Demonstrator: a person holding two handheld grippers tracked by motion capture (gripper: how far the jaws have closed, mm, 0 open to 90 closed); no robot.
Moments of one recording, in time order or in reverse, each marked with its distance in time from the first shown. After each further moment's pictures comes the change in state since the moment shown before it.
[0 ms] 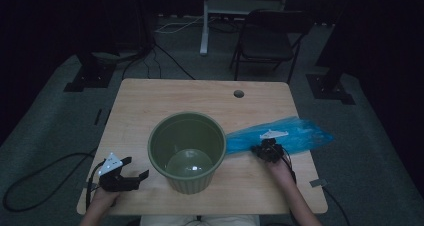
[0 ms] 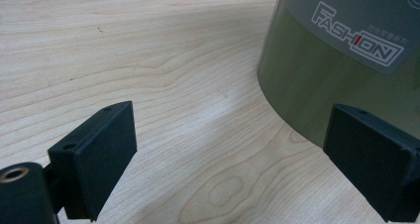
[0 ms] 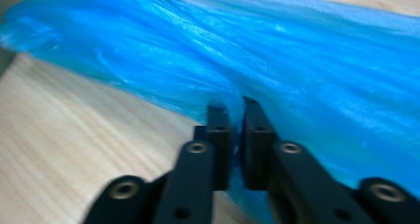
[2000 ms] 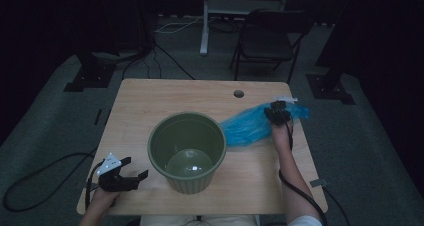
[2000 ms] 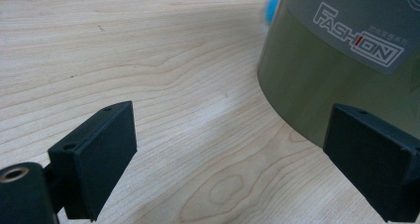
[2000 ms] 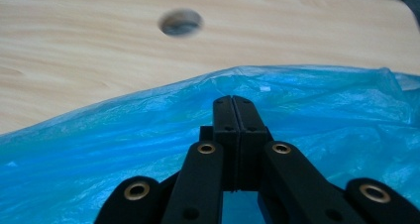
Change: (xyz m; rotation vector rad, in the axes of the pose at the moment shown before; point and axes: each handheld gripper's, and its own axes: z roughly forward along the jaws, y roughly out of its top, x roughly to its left) left arm 0.002 -0.001 -0.002 -0.005 -0.008 -0.017; right arm -0.081 0.098 0.016 -0.139 -0.296 0.224
